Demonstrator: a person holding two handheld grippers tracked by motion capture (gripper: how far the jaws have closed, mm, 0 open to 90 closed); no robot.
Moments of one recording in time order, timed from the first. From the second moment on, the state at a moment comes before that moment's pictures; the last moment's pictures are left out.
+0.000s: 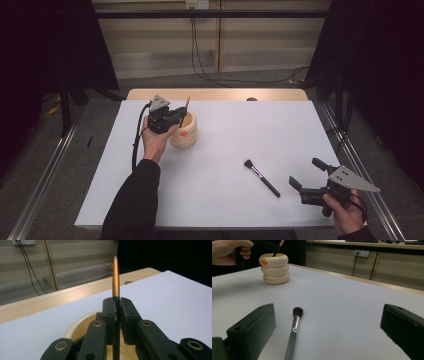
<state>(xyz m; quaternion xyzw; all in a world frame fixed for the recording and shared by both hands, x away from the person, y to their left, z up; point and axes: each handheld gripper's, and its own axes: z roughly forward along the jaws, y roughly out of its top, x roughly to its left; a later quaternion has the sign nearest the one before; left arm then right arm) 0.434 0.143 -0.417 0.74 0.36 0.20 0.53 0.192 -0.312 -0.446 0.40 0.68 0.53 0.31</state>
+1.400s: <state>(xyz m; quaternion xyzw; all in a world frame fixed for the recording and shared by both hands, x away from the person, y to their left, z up) 0.415 0.155 -0.405 0.73 0.39 0.20 0.53 0.192 -0.312 -0.445 0.41 0.68 0.53 0.31</state>
